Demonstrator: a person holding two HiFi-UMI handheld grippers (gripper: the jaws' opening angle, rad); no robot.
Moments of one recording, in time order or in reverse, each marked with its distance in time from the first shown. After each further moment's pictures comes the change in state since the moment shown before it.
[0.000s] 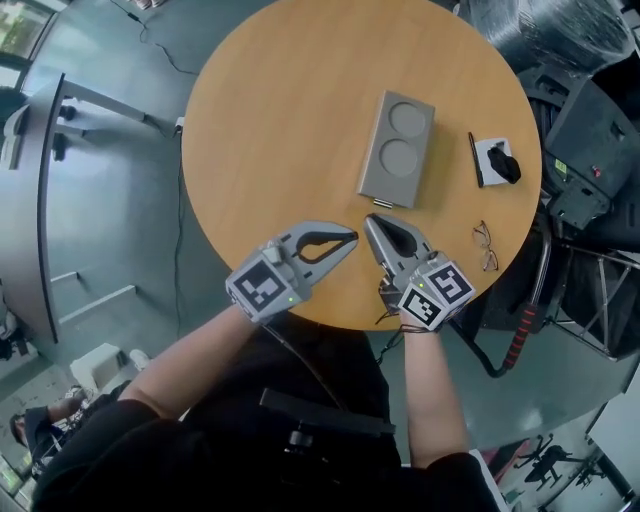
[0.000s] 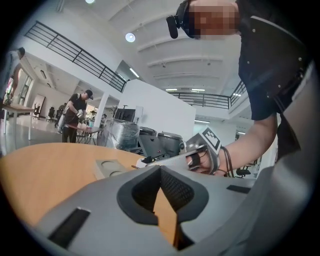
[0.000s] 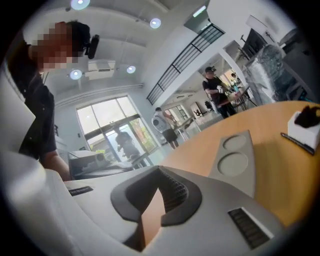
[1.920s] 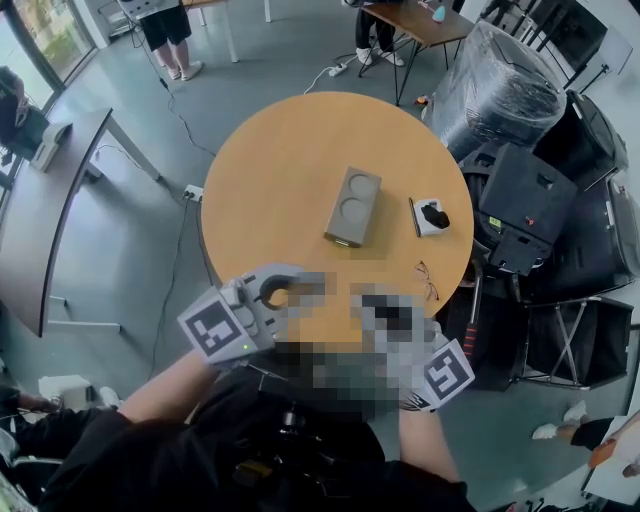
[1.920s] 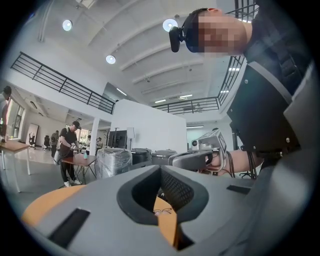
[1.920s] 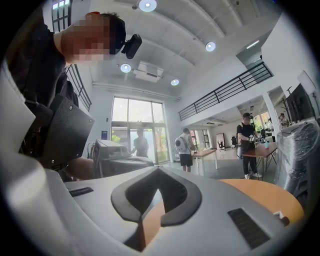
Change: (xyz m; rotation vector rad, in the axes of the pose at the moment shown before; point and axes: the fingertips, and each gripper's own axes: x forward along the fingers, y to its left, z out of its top) left arm -0.086 -0.243 0.246 0.193 -0.132 0.024; right arm -0.242 0.276 0.163 -0.481 -0.146 0.158
